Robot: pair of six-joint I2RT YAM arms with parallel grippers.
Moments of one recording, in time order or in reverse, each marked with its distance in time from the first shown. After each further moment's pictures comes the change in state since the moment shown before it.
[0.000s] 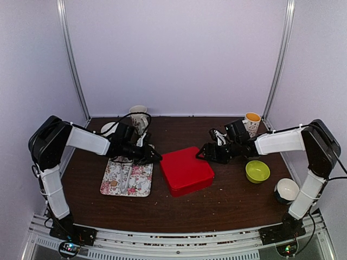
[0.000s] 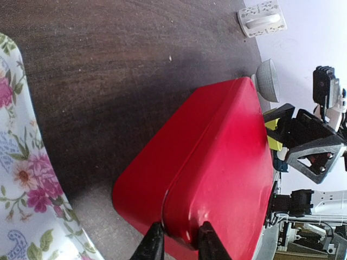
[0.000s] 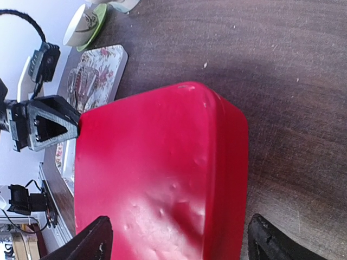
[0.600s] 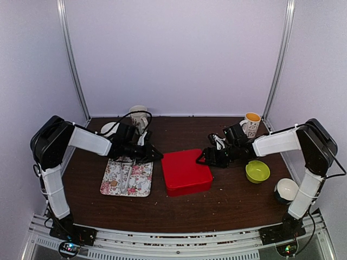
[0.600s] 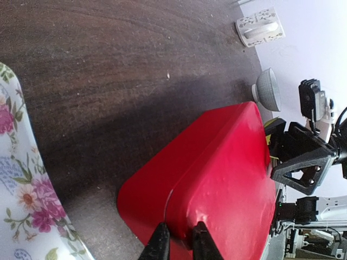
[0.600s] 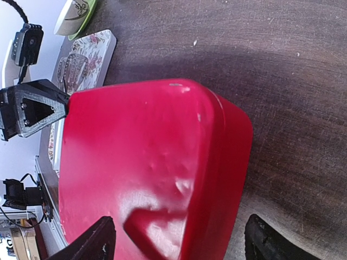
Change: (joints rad) left arm -0.013 0.023 0.007 0.058 -0.036 -0.001; right arm 0.000 0.041 -0.015 0.002 -0.023 -0.011
